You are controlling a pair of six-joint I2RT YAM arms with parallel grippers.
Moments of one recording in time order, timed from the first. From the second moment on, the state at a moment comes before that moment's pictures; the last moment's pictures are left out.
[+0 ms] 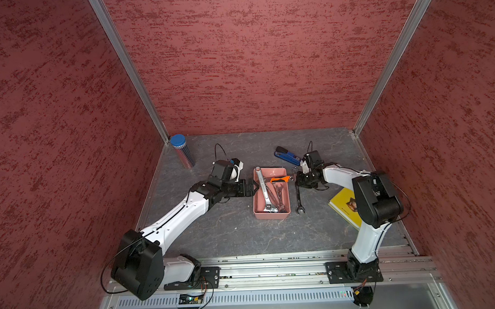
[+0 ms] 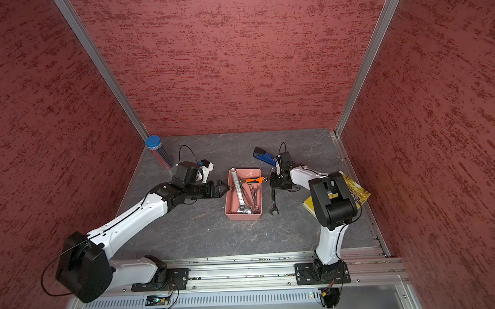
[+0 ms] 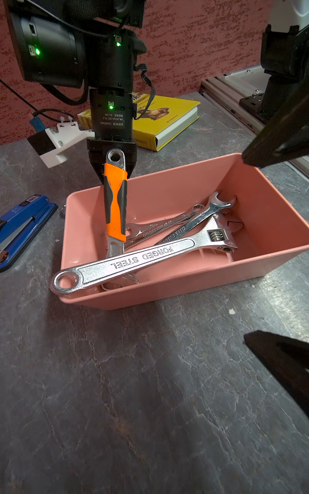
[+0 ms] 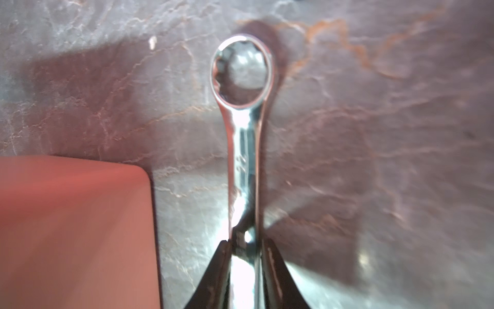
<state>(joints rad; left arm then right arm) -0.49 1.31 0.92 -0.42 0.32 -0.47 0.25 1.85 1.11 -0.40 -0.23 0.41</state>
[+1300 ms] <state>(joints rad) -0.44 1.21 0.92 -0.44 0.34 -0.49 0.74 1.82 1.31 -0.49 -0.04 0.65</state>
